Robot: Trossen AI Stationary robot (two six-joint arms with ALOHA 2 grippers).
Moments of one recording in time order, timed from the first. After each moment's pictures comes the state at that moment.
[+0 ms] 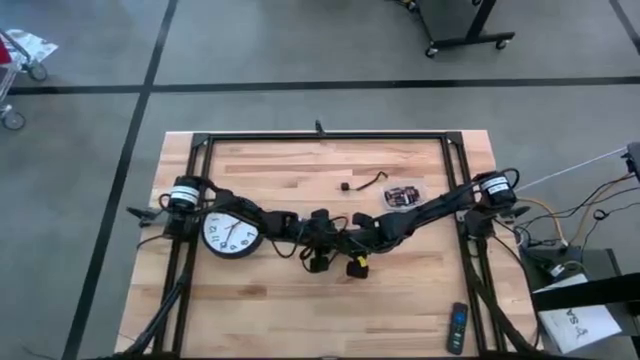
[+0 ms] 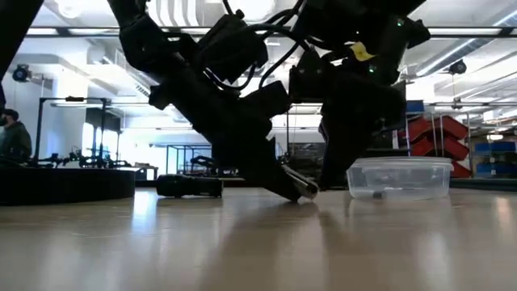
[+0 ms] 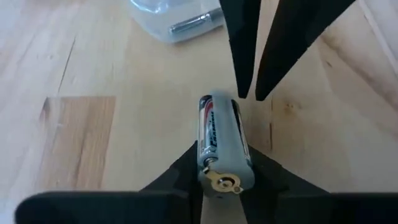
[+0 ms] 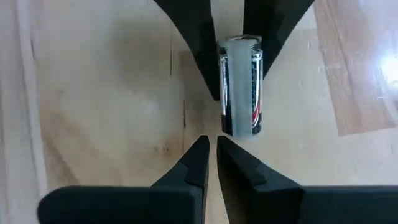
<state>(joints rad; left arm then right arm) -0.10 1.97 1.02 0.25 -0.07 -0.06 0.18 1.82 1.08 -0.39 0.11 0.31</state>
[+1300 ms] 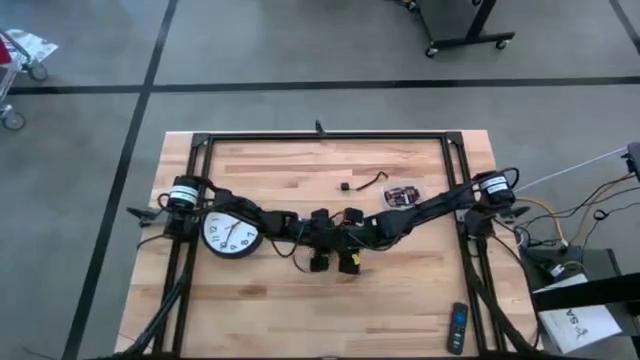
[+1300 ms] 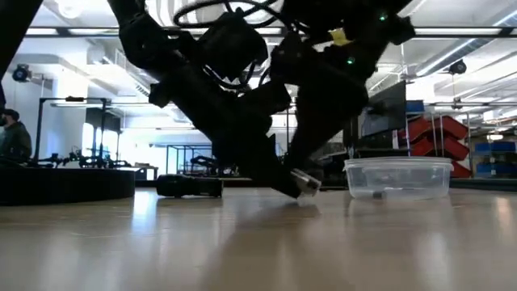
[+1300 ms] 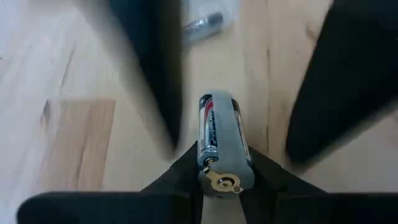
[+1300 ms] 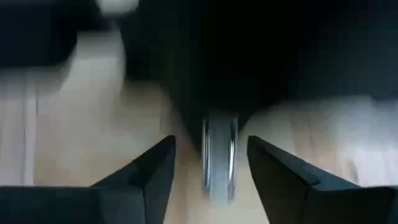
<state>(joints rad) -0.10 1.96 1.02 0.24 -0.07 -0.06 0.16 1.82 1.11 -0.29 0.19 0.21</state>
